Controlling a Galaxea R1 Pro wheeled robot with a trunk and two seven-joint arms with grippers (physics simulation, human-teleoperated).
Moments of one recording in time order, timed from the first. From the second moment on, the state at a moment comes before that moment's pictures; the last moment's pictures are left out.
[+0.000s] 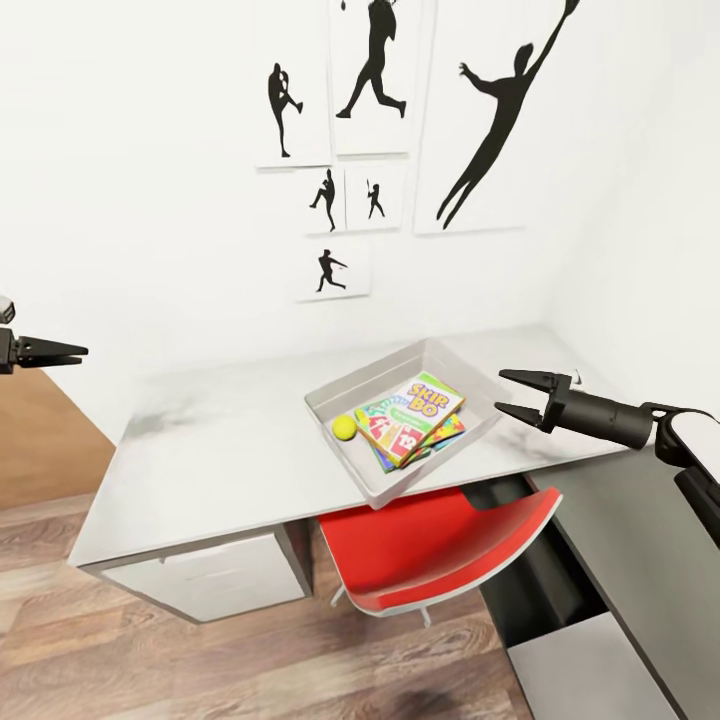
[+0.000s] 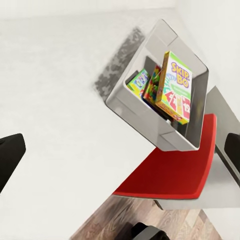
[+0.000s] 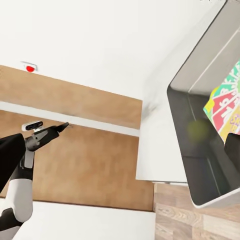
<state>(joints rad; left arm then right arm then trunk) -1.35 0.86 -0.23 -0.69 0.10 0.91 -1.57 -0.79 -0.59 0.17 -1.27 -1.70 1.05 0.24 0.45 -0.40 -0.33</state>
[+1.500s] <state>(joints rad) -1.23 0.85 -0.23 -0.61 0.10 0.79 -1.57 -0.77 -0.58 0.17 -1.33 -1.64 1.05 0.24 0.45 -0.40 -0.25</state>
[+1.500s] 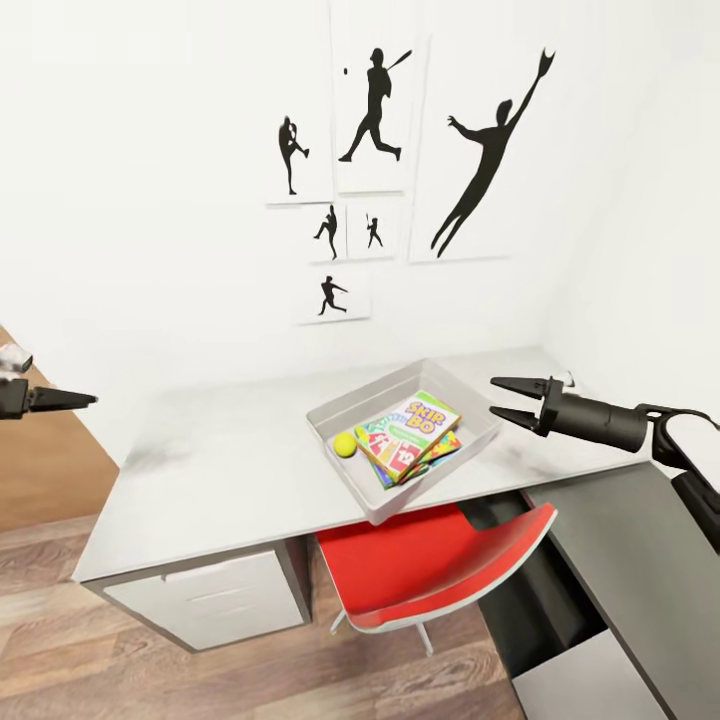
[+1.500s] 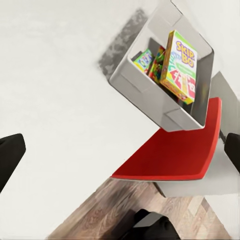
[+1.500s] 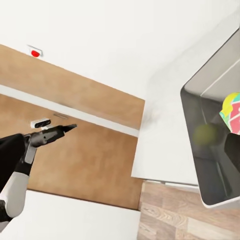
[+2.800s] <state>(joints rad) -0.93 0.61 -0.07 -0.97 0.09 0.98 -1.57 -0.61 -0.52 0.18 -1.38 -1.38 0.85 0.35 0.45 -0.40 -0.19</state>
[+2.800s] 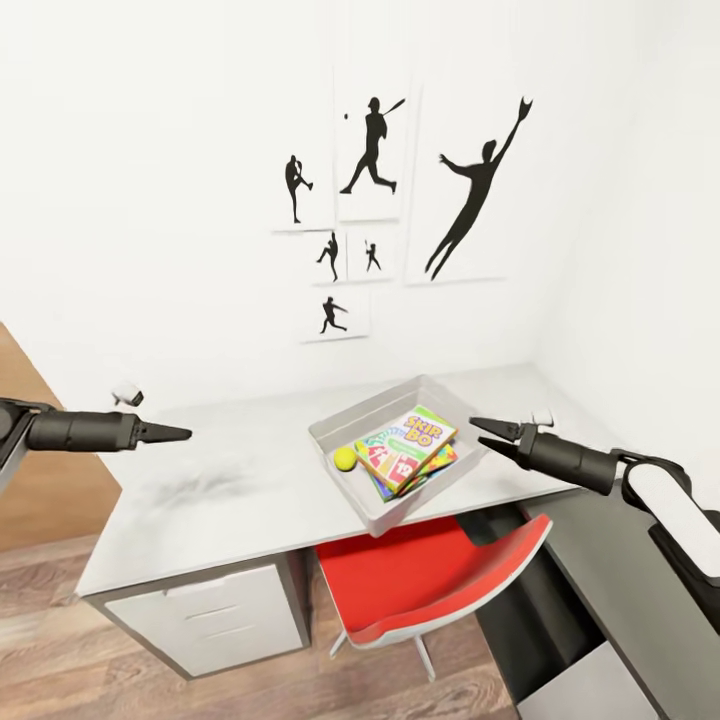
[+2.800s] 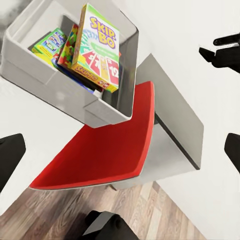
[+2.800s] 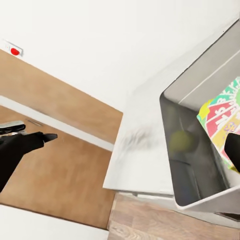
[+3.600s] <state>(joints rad) -0.92 0.62 -0.07 -0.97 0.09 0.93 -1.57 -0.58 -0.52 0.18 -1.37 -1.38 0.84 0.37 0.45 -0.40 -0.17</state>
